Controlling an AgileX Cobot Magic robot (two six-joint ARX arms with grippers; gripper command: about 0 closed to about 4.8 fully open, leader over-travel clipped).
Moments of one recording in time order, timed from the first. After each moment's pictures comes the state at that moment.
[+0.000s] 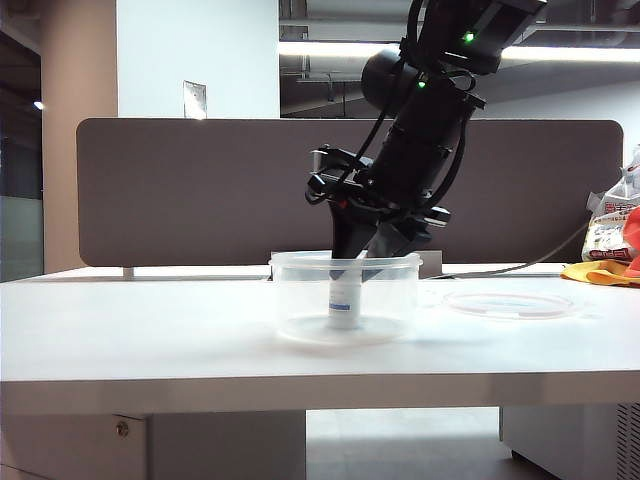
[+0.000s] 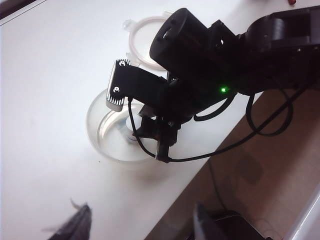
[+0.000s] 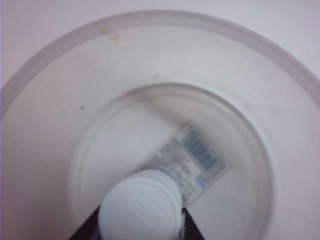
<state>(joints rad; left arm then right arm) -0.51 1.39 1.78 -1.09 0.29 0.10 0.52 1.96 1.49 -0.49 -0.20 -0.02</state>
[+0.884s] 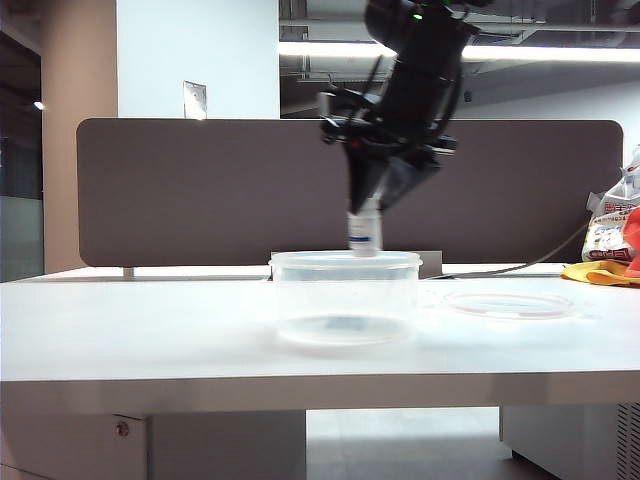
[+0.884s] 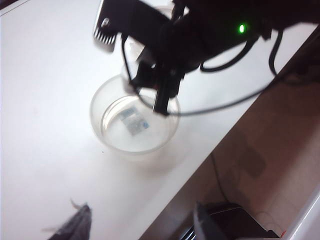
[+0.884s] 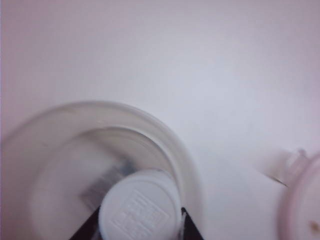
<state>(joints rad) -0.51 1.39 1.78 -1.12 0.27 0.10 0.47 1.96 1.74 -0.69 -0.06 -0.11</state>
